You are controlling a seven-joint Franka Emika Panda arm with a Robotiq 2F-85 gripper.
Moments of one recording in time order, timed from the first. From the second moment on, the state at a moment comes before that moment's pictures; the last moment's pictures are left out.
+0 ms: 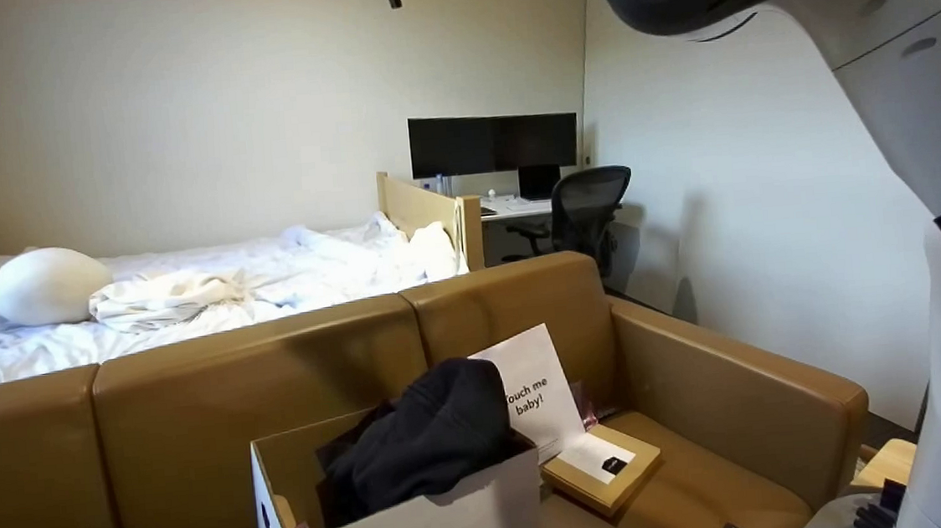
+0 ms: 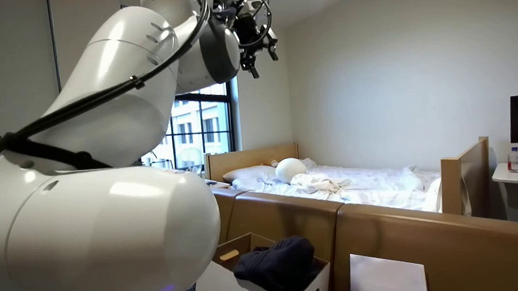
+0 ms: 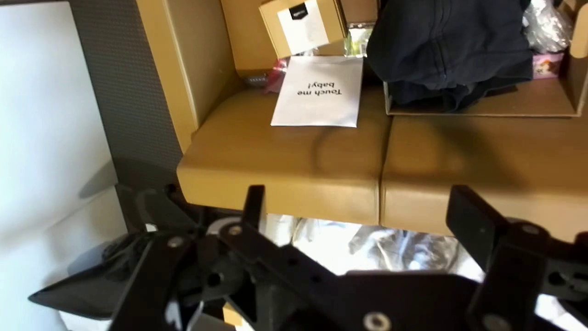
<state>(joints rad) 0.53 0.57 -0.16 -0.34 -0.40 0.91 0.31</state>
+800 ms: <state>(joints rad) 0.14 0.37 0.01 -0.34 0.01 1.08 0.21</state>
